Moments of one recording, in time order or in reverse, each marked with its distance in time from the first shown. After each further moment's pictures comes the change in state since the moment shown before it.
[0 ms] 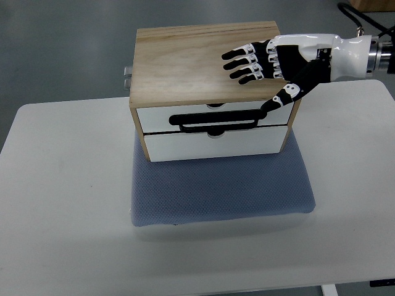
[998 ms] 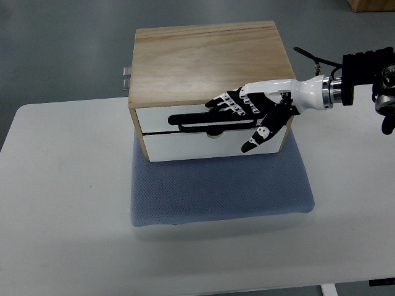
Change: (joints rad) left arm 0.000 0.000 0.000 0.000 0.000 0.000 0.000; right arm -0.129 0.148 -0.001 -0.122 -0.185 -0.052 0.002
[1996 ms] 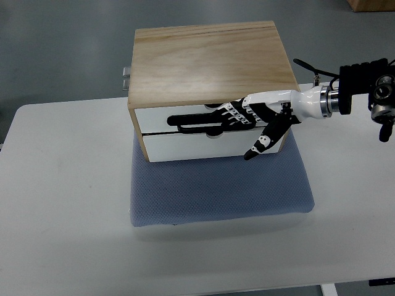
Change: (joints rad) left arm 0.000 0.000 0.000 0.000 0.000 0.000 0.000; right arm -0.046 0.011 -0.002 0.007 -0.036 0.020 0.002
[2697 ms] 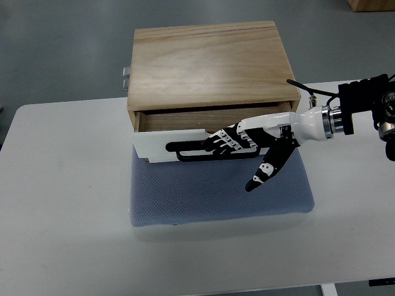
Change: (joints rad) left arm 0.000 0.000 0.000 0.000 0.000 0.000 0.000; right arm -0.019 -0.083 -0.006 0.200 0.002 0.019 0.003
